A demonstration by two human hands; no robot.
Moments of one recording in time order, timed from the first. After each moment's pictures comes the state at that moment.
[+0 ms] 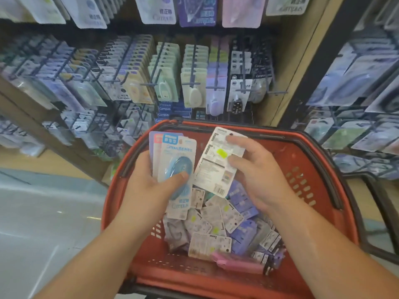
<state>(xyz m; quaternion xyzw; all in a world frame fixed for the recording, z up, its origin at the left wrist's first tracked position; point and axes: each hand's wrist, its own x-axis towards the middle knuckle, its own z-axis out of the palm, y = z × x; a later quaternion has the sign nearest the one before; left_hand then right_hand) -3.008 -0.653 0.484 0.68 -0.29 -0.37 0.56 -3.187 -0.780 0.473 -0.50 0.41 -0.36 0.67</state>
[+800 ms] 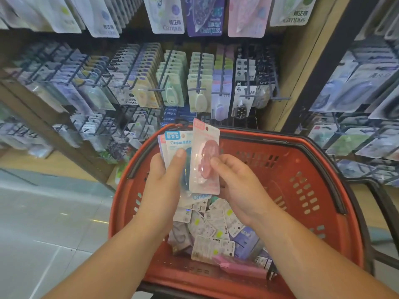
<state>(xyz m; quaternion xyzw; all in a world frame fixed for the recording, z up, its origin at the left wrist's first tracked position) -3.027 -0.667 0.490 0.62 -0.23 -0.40 0.64 -3.159 -0.749 0.473 -0.46 0.36 -0.30 0.75</state>
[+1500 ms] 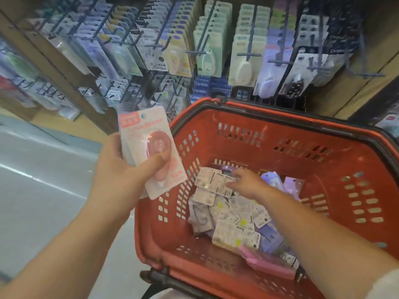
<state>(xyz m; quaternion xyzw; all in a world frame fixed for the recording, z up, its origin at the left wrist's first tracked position) -2.929 -0.614 0.491 0.76 -0.21 -0.26 0.56 -3.111 -0.812 0.305 -0.74 0.47 0.13 0.47</state>
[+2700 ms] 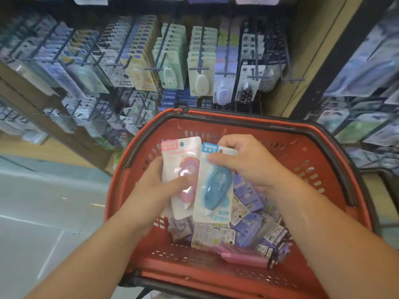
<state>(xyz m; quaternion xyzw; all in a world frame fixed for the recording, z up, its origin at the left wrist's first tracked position) -2.993 -0.647 0.458 0.66 -0.27 -0.49 0.50 -3.162 -0.801 0.465 -0.68 0.31 -0.22 0.63</state>
